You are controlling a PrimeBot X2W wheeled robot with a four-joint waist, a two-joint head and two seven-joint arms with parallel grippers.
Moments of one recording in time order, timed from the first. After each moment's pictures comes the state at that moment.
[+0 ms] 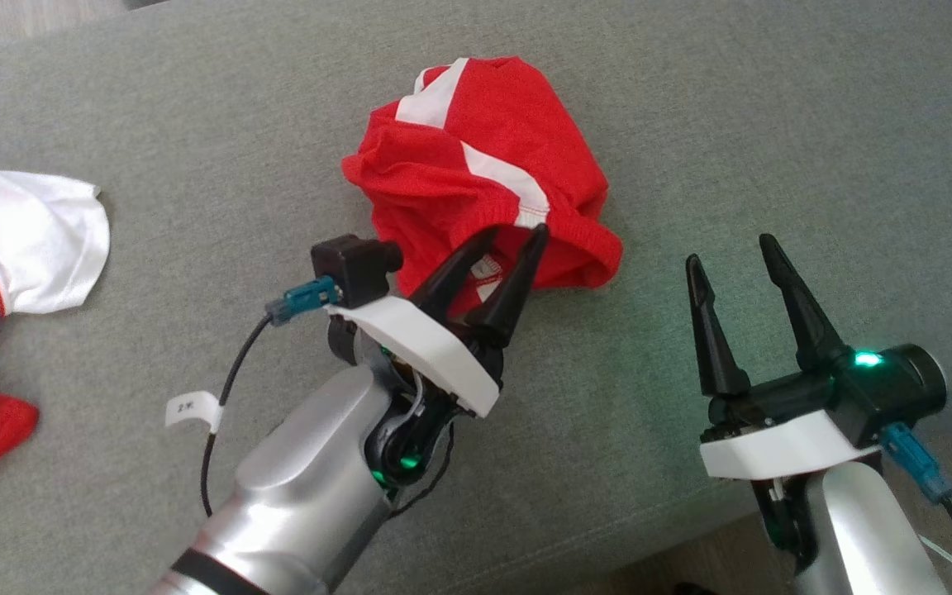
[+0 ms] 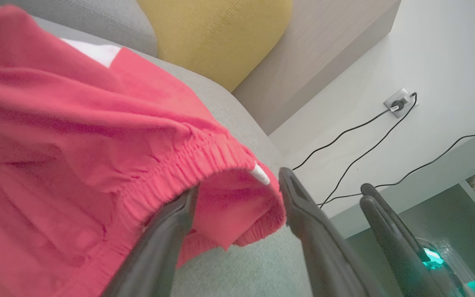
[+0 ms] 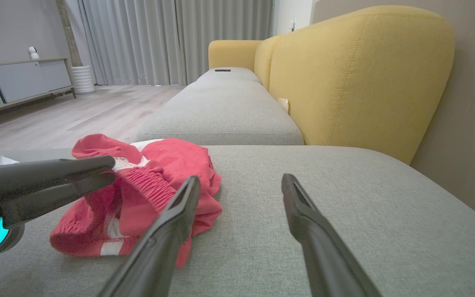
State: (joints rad) left arm -0.58 0.05 -0.82 0.49 -0.95 -0.11 -0.25; right arm -0.12 -0.05 0.15 0.09 0.03 0.12 -0.25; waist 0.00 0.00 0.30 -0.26
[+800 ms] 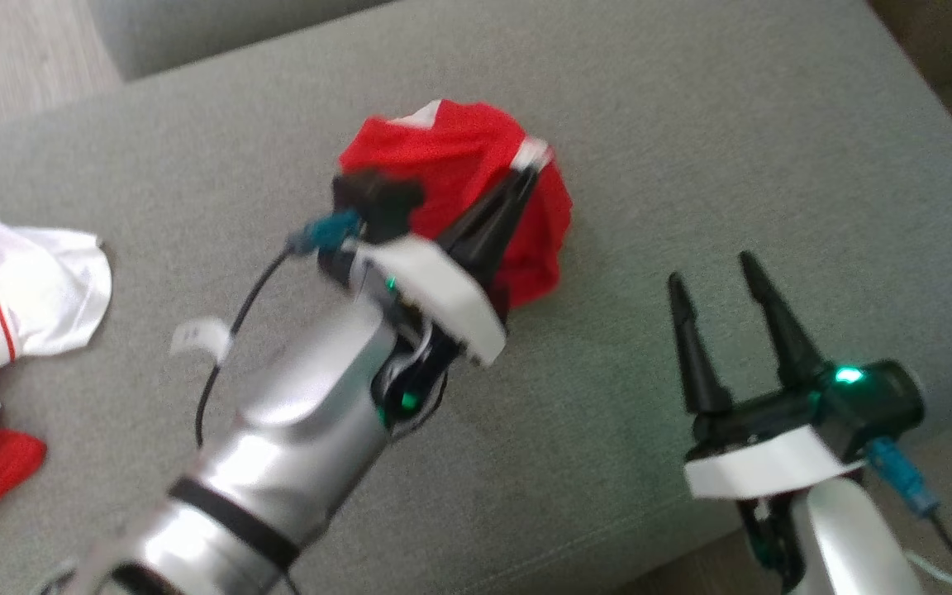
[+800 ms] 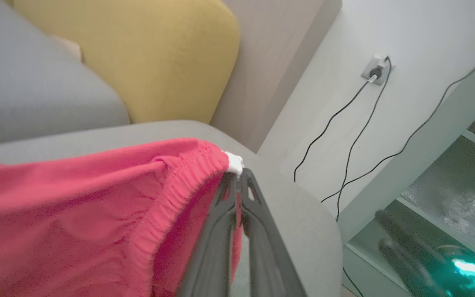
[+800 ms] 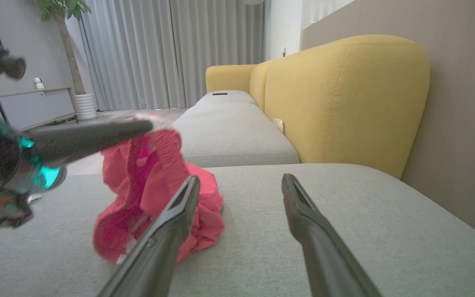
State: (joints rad) left arm -0.74 0.05 -0.87 0.59 -0.84 -0.12 -0.25; right arm -0.09 -0.05 0.19 0.08 0.07 0.12 -0.25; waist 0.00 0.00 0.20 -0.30
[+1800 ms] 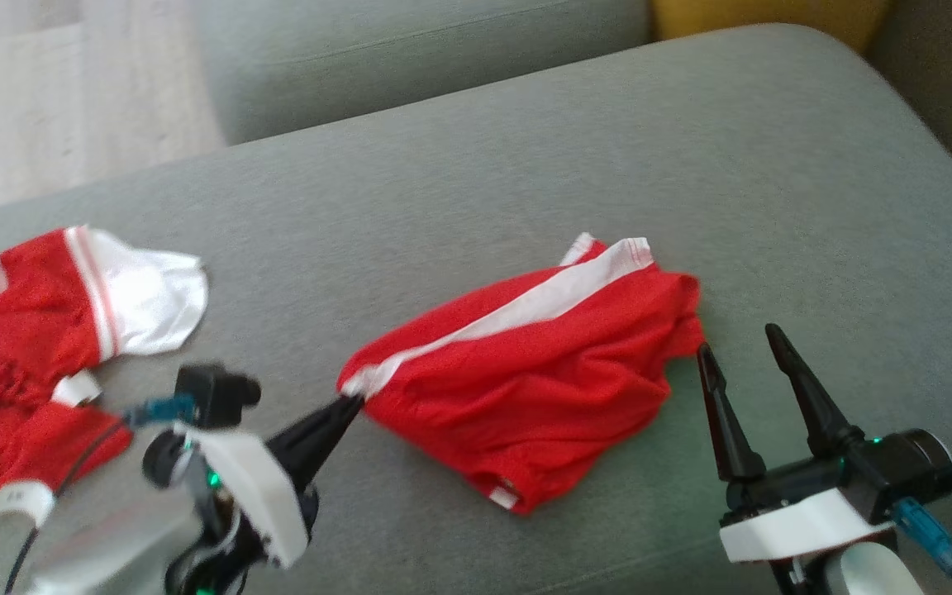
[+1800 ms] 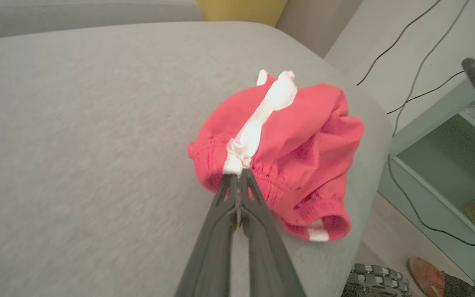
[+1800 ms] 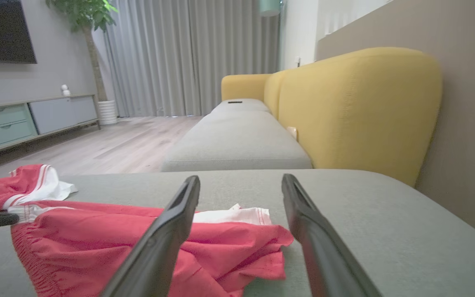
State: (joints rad) left arm -0.55 0.60 -1.24 0.30 -1.17 -0.10 -0.24; right arm 0.05 -0.09 0.16 0.05 0.08 0.12 -0.25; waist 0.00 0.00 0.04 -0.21
